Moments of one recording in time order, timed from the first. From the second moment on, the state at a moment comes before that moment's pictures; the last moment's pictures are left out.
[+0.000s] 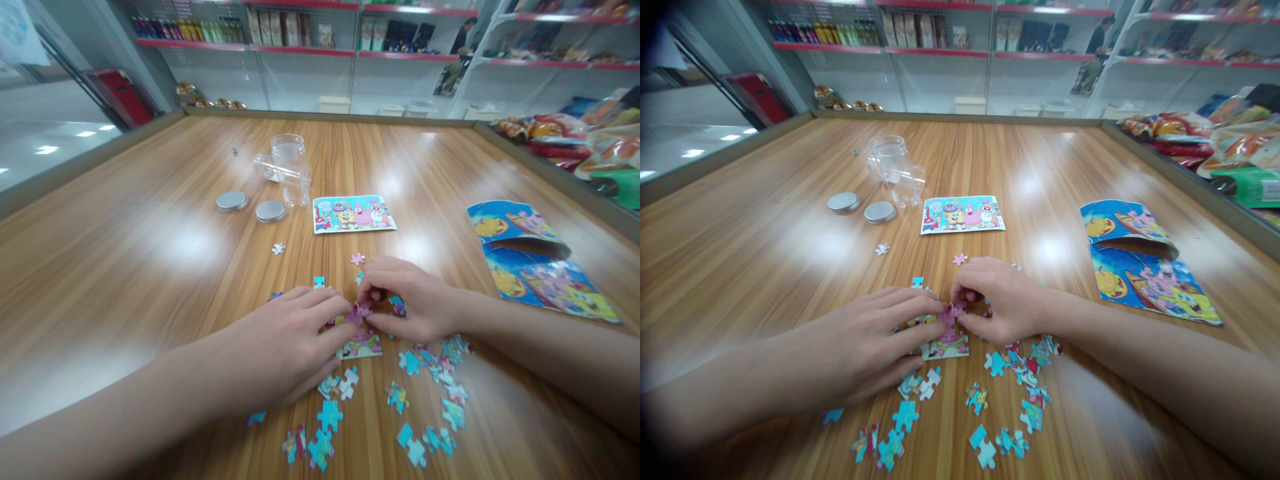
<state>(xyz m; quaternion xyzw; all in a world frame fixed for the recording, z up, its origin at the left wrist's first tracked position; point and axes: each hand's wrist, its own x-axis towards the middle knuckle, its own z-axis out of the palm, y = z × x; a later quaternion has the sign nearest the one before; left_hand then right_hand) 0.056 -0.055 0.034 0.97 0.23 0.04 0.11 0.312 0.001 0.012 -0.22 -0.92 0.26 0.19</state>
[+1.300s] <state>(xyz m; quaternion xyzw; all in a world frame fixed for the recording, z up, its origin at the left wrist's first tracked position) 0.056 -0.057 0.036 0.96 0.23 0.04 0.11 0.309 -0.001 0.007 -0.20 -0.88 0.29 0.31</state>
